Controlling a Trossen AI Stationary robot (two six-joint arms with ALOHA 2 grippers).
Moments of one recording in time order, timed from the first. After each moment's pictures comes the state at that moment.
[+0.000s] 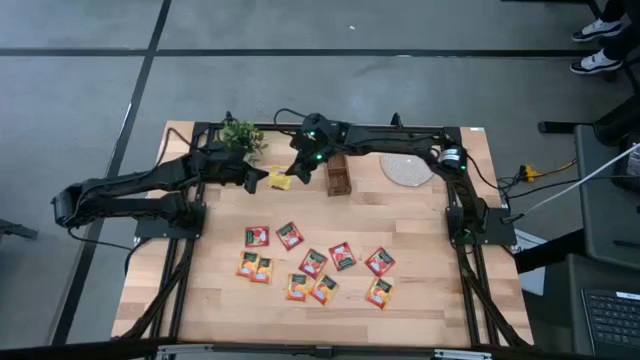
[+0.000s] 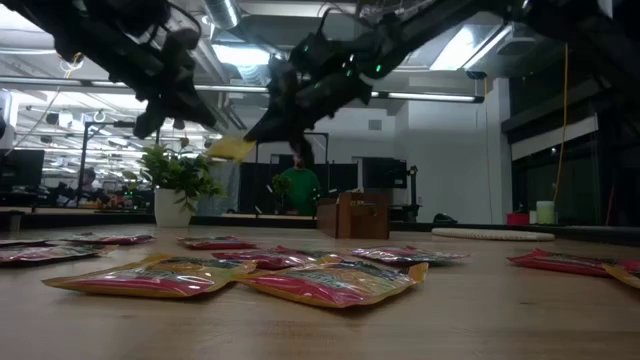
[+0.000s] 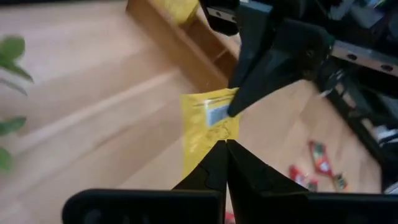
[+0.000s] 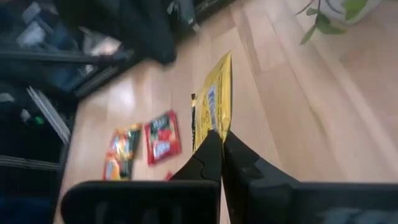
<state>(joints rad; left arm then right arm) 0.44 0.79 0.48 -0.21 0.09 -0.67 -0.34 2.16 1.74 -0.25 -0.54 0.30</state>
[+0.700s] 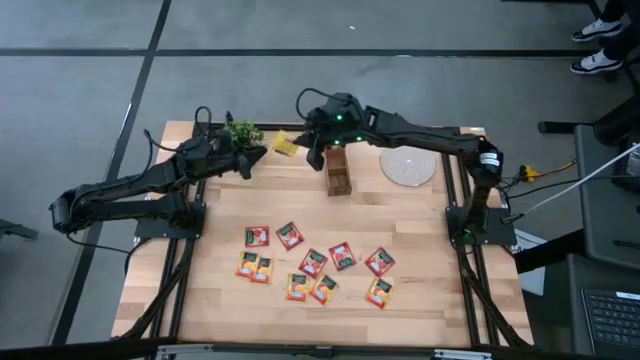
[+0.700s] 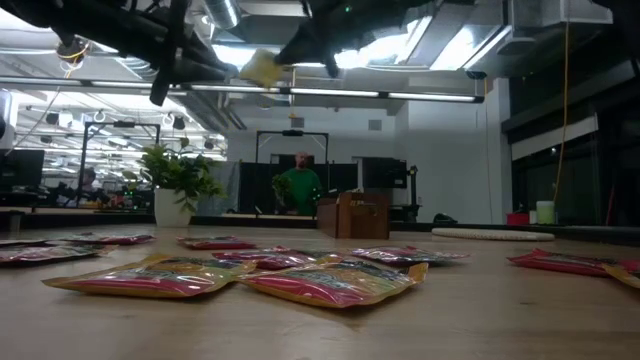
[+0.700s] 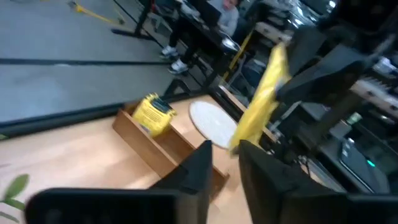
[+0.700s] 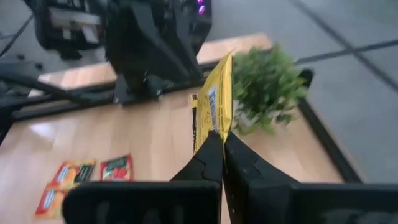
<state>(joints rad) 0.44 0.68 0.48 0.05 -0.08 -0.63 -0.30 1.86 1.74 -0.35 -0.19 0.03</state>
